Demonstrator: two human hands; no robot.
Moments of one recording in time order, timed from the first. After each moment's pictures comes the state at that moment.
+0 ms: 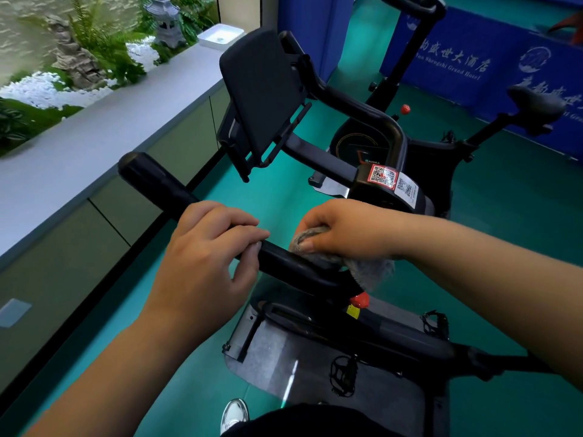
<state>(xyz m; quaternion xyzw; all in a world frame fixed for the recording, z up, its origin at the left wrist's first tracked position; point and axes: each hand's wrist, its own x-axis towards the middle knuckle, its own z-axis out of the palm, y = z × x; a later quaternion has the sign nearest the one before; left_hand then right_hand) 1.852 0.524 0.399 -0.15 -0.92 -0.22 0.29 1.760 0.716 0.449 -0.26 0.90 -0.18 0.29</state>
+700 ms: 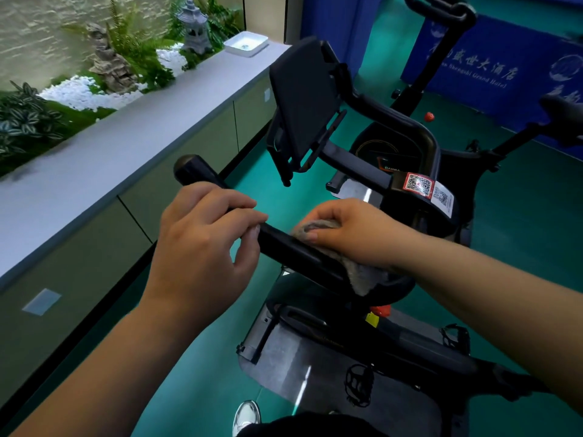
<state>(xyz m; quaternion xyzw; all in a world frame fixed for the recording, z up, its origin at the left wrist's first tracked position) 1.853 0.485 0.415 -0.12 -0.92 -0.16 0.32 1.767 0.681 0.436 -0.20 0.89 -0.35 0.22</state>
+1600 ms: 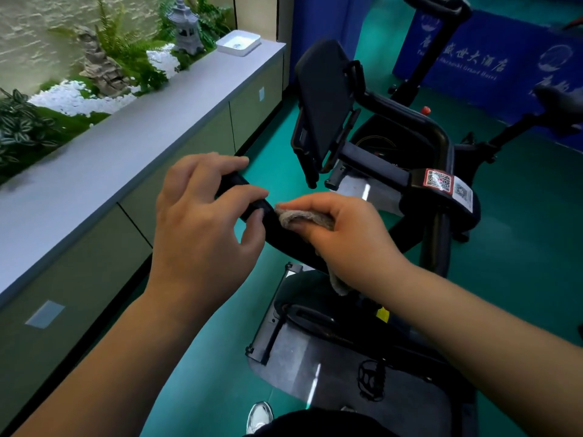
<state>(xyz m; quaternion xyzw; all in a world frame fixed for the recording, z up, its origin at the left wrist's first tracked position) 1.840 0.452 0.425 -0.08 -0.93 -0.16 0.33 1.804 0.627 0.432 -0.17 0.85 -0.49 0.04</state>
